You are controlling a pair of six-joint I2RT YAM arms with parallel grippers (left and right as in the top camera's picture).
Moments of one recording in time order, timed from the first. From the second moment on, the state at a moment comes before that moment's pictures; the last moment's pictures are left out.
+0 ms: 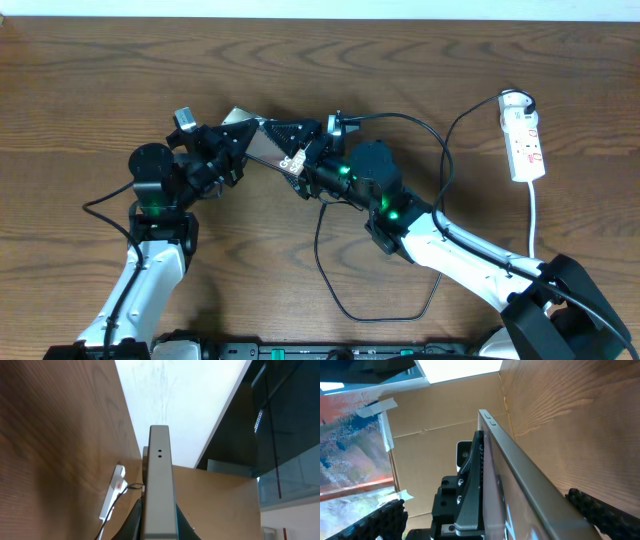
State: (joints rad) left arm 0.02 1.28 0.54 0.59 0.72 -1.59; right arm 0.73 1.61 0.86 0.64 -0.32 1.67
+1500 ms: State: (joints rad) left arm 0.60 1.28 0.54 0.81 1.27 -1.50; right arm 0.52 1.63 1.33 -0.69 -0.38 0.96
